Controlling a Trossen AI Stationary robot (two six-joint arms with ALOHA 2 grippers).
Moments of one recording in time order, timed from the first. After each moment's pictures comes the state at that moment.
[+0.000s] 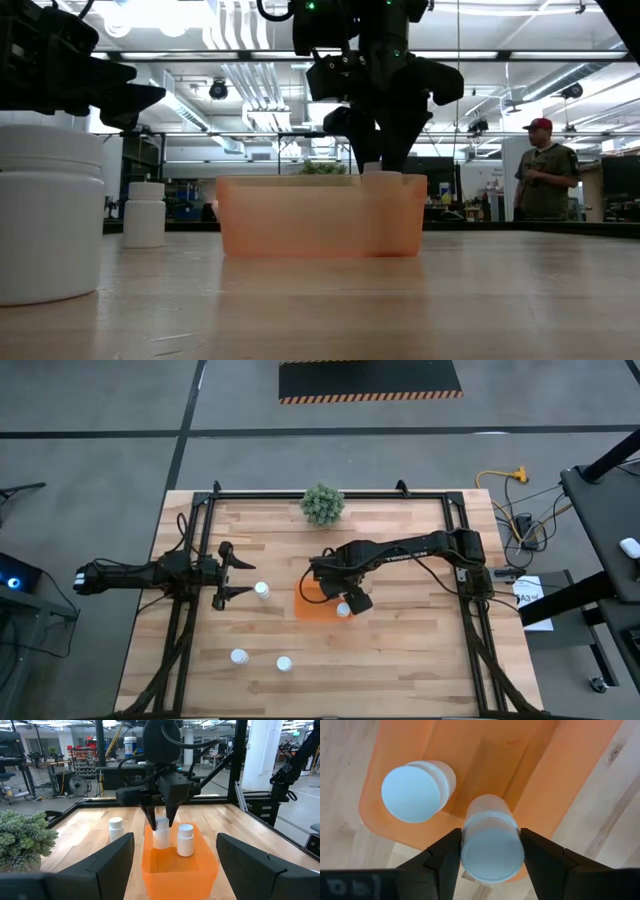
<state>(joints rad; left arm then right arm) 0.00 0.08 0.01 0.05 0.05 0.01 0.02 2.05 1.68 -1.11 -0.04 -0.38</state>
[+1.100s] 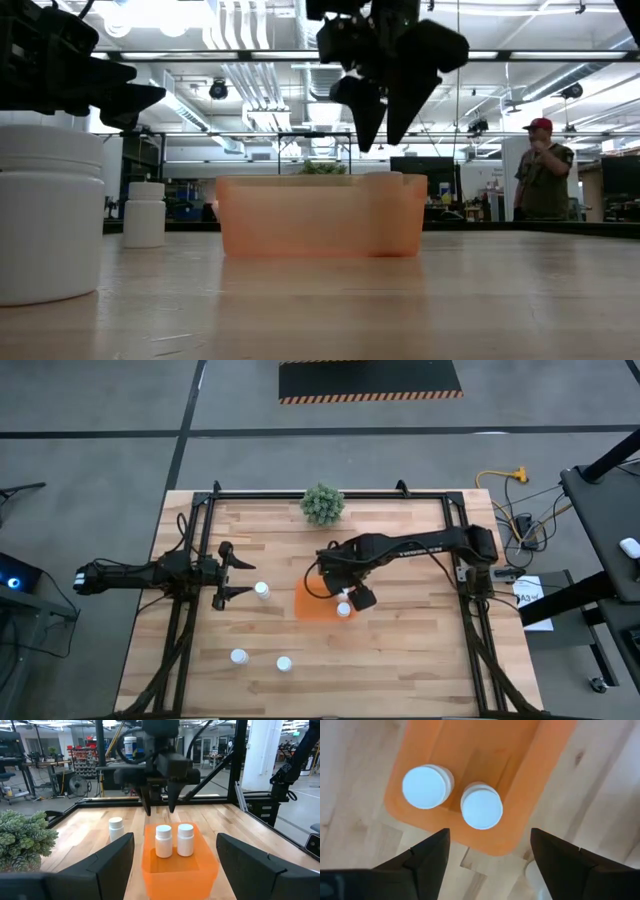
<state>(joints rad) 0.00 0.08 0.01 0.05 0.05 0.01 0.02 1.95 1.68 -1.13 -0.02 -0.37</state>
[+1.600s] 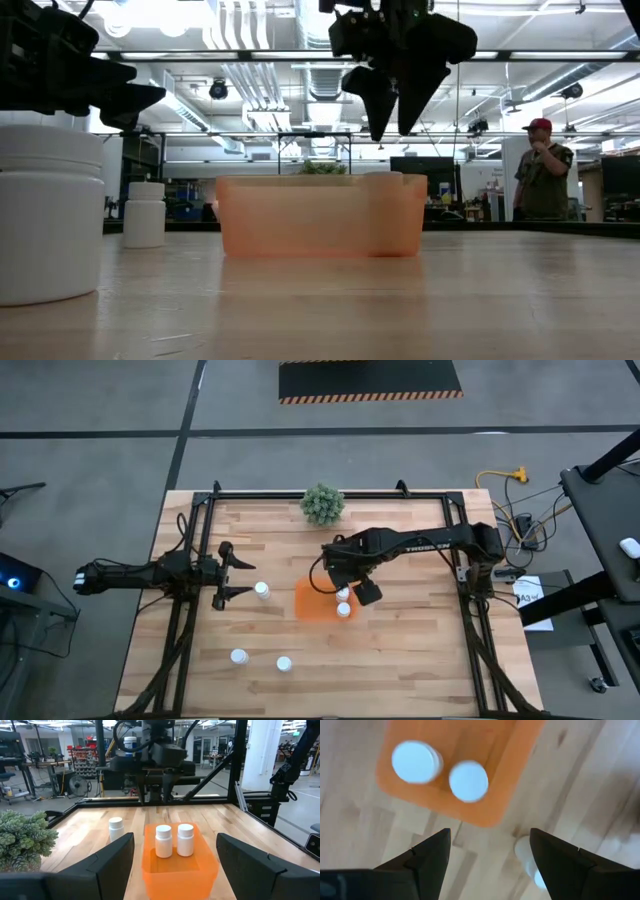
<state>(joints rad) 0.00 0.08 0.01 0.05 0.05 0.01 0.00 1.90 1.68 -1.19 0.03 -0.37</state>
